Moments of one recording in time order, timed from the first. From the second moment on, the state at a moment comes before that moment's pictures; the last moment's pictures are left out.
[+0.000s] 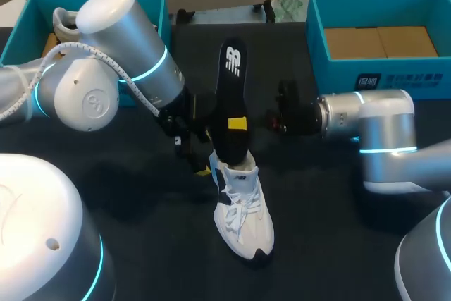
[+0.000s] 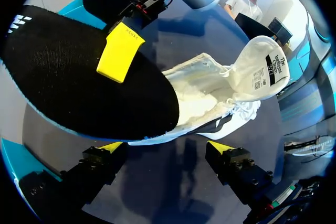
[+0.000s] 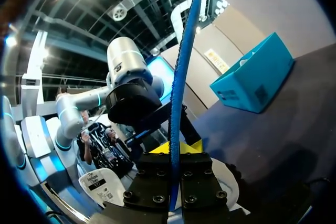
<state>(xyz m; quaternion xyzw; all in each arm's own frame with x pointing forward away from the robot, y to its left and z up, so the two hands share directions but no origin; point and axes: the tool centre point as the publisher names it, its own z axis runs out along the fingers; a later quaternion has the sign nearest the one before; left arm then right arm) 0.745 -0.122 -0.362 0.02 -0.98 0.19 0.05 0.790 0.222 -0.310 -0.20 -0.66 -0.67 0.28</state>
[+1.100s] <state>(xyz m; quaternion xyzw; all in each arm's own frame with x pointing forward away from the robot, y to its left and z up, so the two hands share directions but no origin) 0.745 -0.122 -0.362 0.02 -0.98 0.19 0.05 0.747 0.217 -0.345 -0.19 -0.68 -0.63 0.32</state>
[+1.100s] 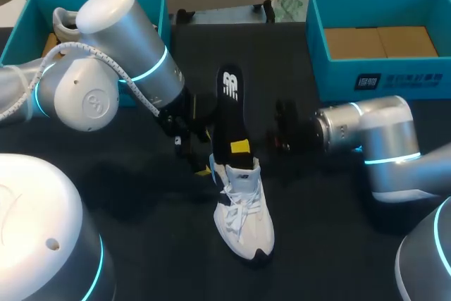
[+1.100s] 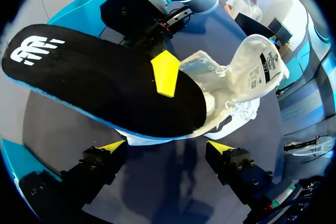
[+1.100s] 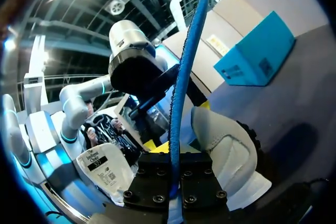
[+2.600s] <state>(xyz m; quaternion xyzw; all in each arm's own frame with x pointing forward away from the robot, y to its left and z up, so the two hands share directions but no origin) 0.745 -0.122 -0.362 0.02 -0.98 0.19 0.05 0.726 0.225 -0.335 -0.18 -0.70 -0.61 0.34</state>
